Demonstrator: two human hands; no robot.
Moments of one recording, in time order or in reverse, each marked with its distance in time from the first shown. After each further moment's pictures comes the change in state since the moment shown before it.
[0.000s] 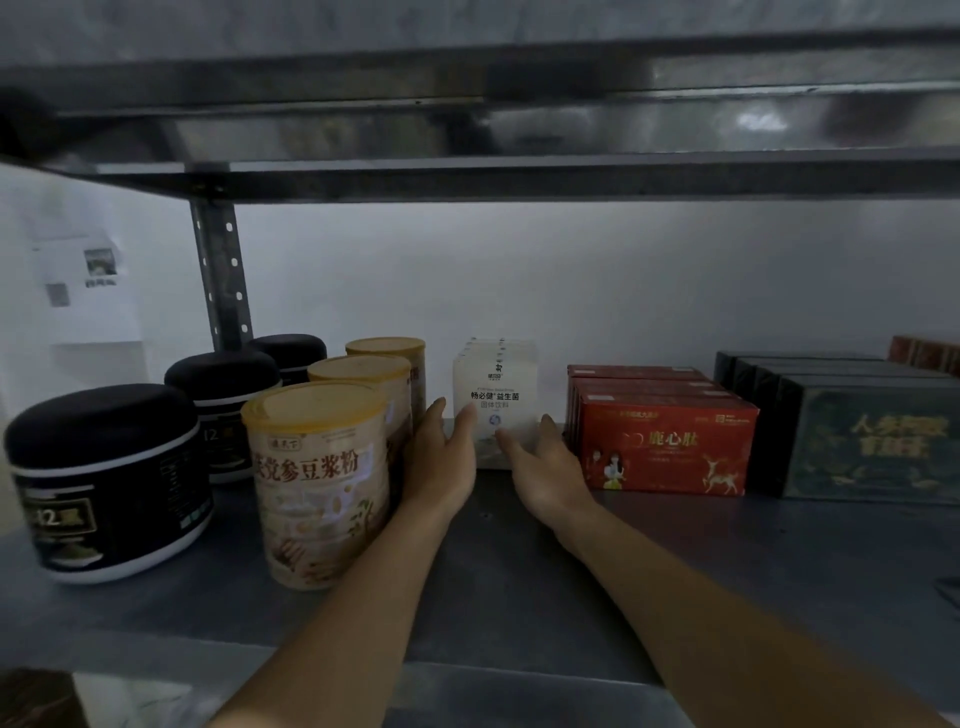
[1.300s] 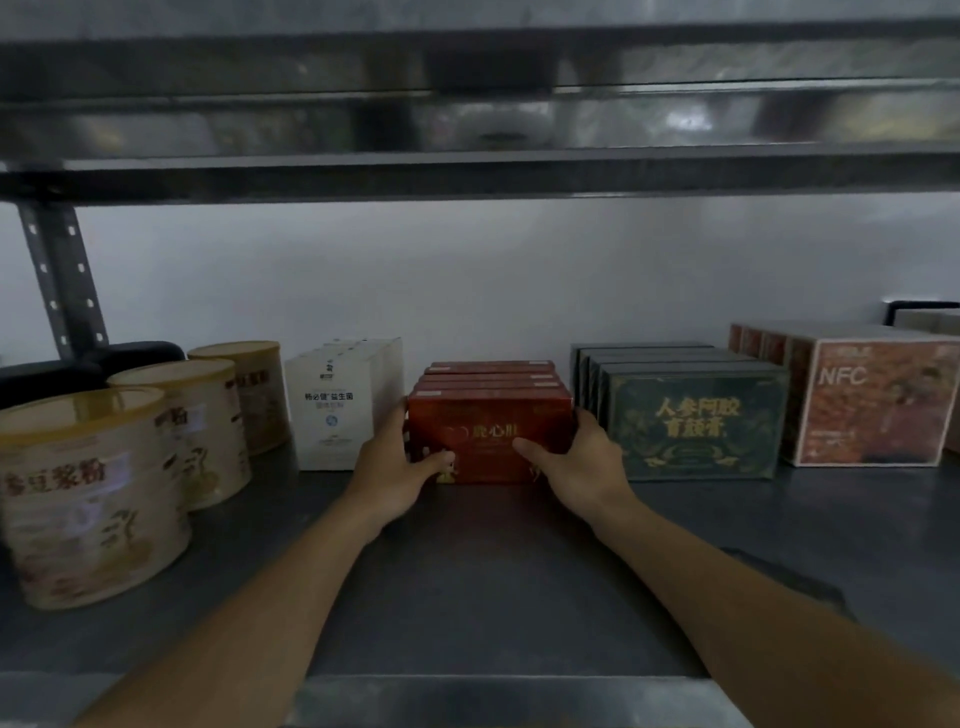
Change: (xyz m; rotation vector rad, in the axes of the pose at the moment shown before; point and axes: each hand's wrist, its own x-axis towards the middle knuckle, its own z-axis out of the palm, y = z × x) left_hand -0.027 0.021 0.107 0.105 -0.262 0.200; right_hand -0.001 0.061 -0.191 -0.174 0.215 -0.006
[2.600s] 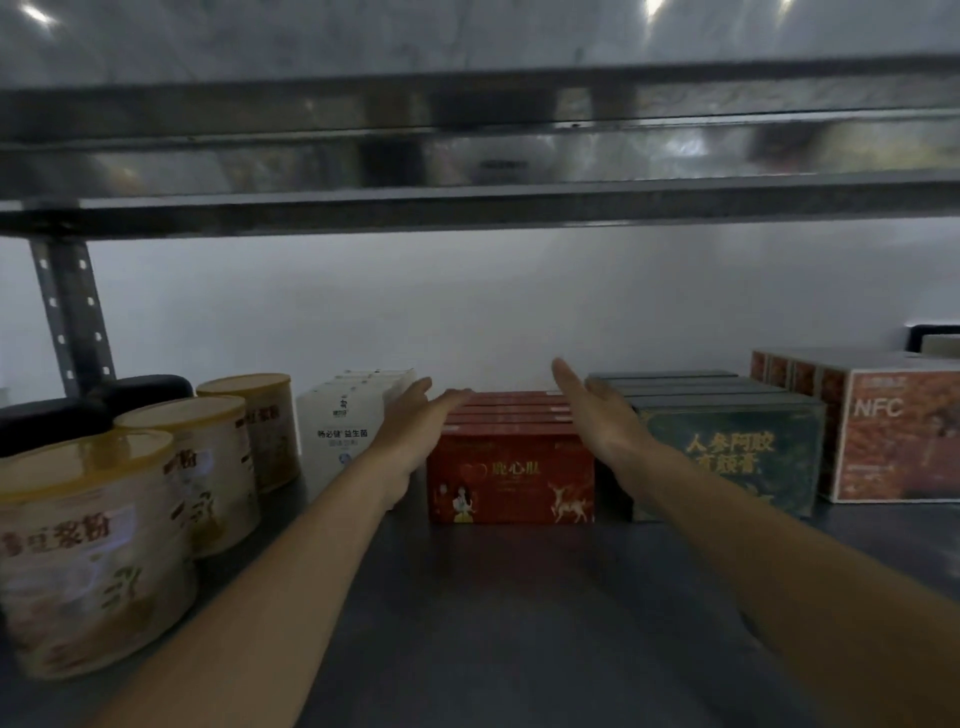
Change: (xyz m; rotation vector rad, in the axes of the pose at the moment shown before) left_hand 0.062 0.045 -0.016 -0.243 -0.011 -0.178; right_hand 0.054 -0.053 -0.014 0.057 -0.107 0.102
